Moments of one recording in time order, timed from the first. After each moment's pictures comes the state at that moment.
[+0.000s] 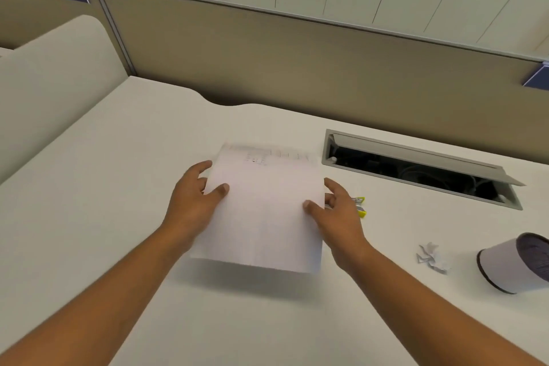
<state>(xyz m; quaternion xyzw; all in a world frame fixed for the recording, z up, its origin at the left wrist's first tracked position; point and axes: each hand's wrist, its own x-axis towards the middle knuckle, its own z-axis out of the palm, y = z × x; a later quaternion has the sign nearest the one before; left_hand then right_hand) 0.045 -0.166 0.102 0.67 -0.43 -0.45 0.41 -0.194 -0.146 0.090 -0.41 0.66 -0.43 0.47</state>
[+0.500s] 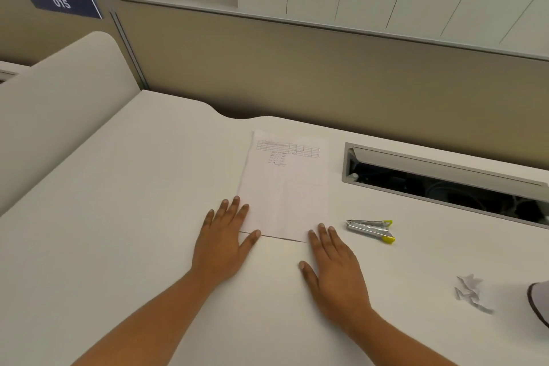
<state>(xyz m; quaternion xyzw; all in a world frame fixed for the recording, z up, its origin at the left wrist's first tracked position) 0.057 -0.197 -0.027 0.66 -0.74 -0.11 0.10 -0.189 -0.141 -0.025 -0.74 0.65 -0.11 0.12</state>
